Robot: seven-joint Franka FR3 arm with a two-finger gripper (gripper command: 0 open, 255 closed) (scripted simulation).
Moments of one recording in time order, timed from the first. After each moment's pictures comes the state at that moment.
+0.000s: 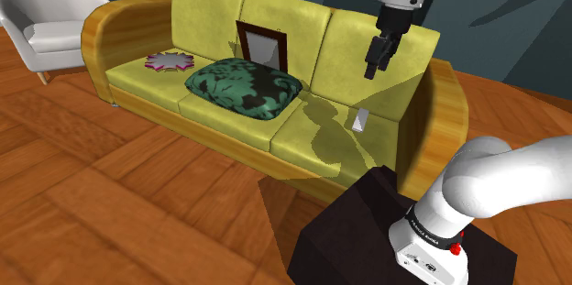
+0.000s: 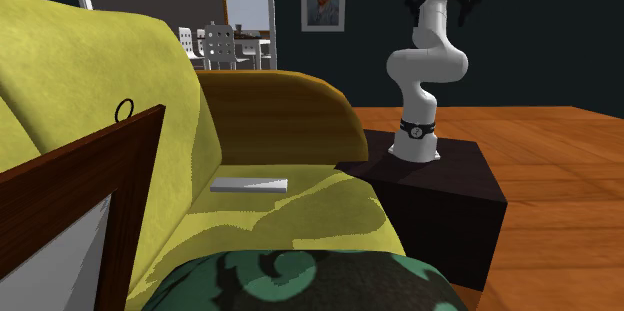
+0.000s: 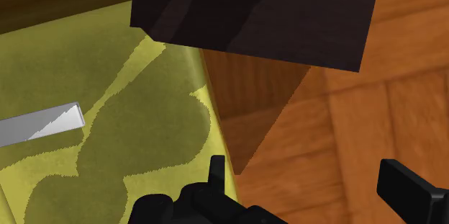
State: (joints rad) arm 0.02 -0.74 0.01 -2.29 0.01 1.52 -0.10
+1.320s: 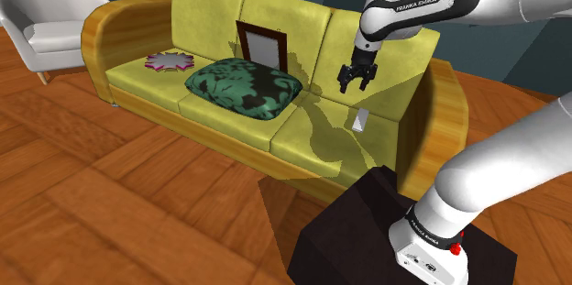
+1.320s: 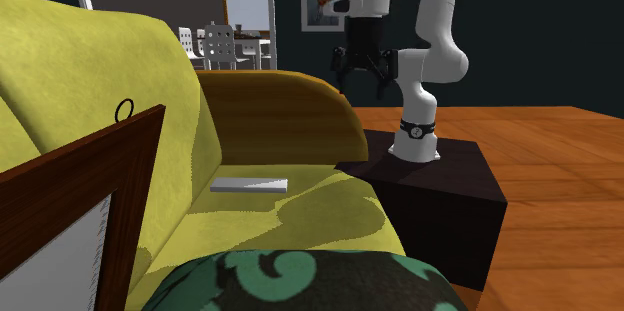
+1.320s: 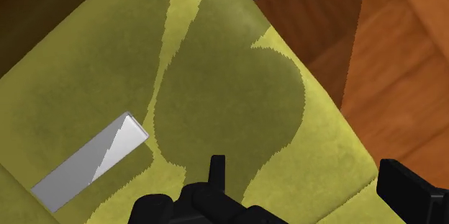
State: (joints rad) arm -0.16 -0.32 -0.12 -2.35 -0.06 2.02 0.05
